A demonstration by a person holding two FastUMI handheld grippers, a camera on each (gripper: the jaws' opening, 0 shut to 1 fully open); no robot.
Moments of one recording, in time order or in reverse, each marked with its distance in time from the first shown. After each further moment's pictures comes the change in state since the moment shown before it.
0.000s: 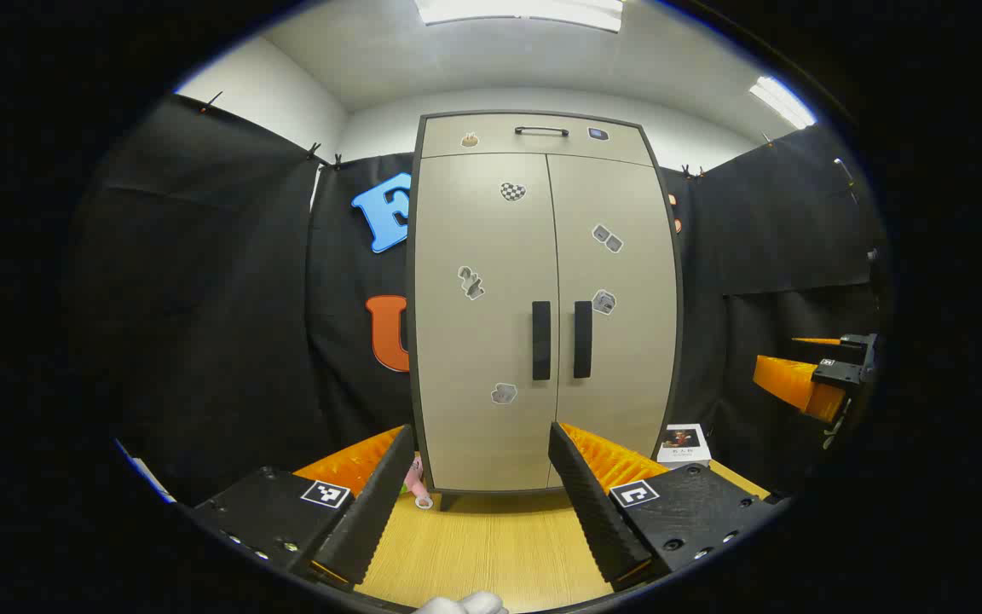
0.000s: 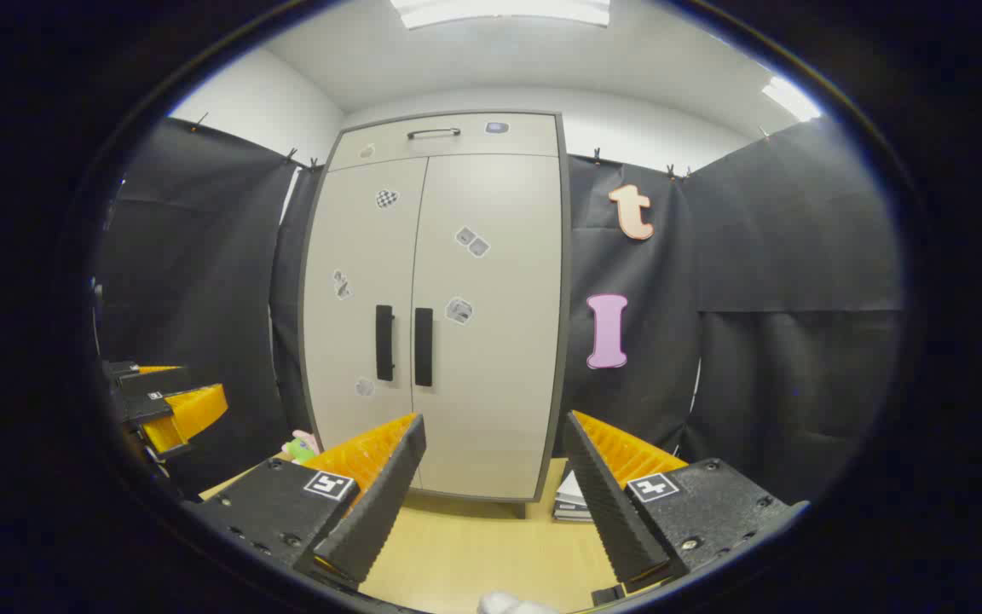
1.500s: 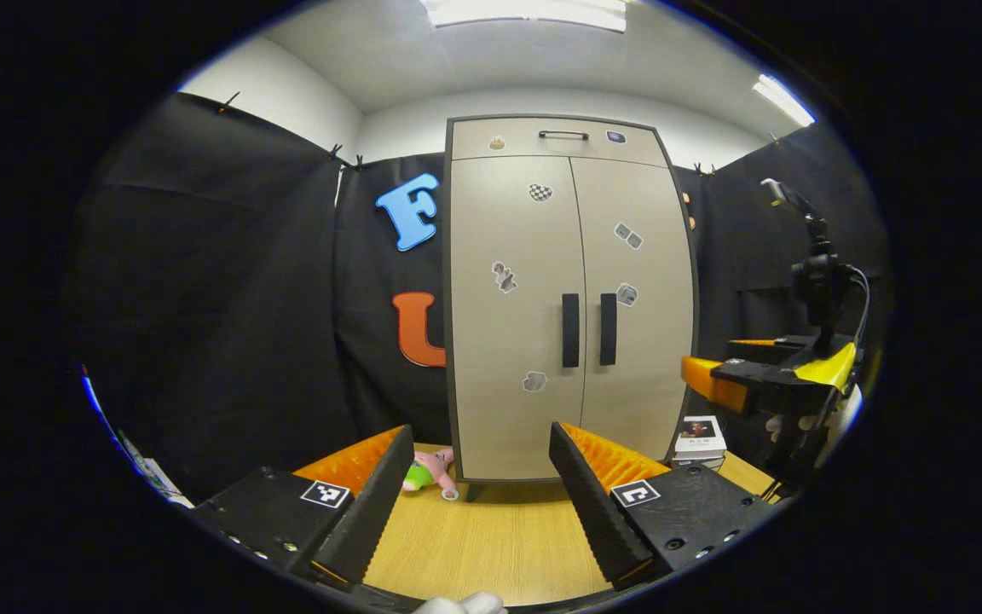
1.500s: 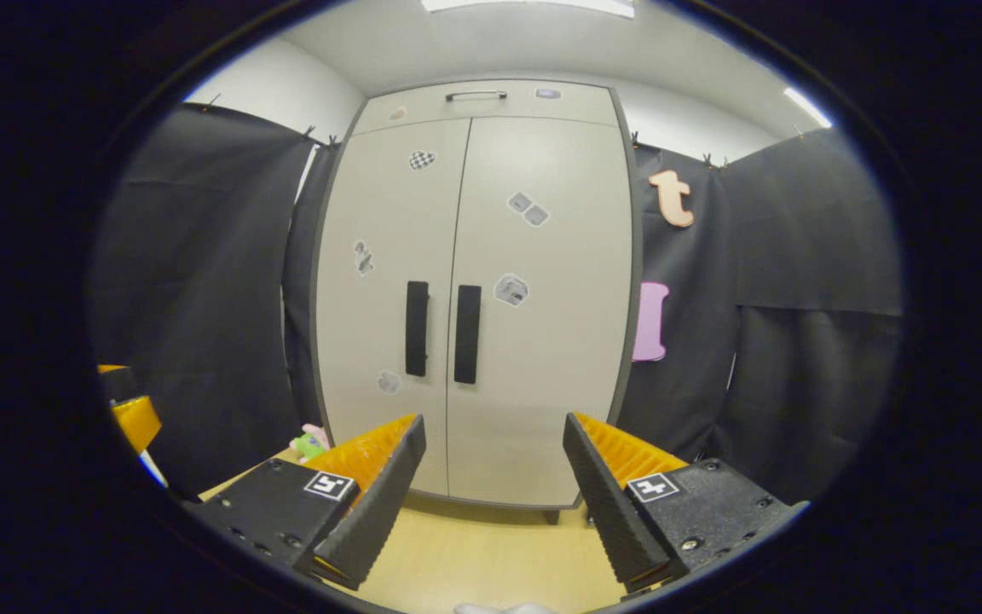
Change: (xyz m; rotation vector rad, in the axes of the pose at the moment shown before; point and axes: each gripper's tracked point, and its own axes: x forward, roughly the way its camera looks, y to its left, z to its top) left arm -0.040 0.045 -0.016 0.018 0.009 0.079; right arm 0.104 0.072 -0.017 -0.029 0.056 0.066
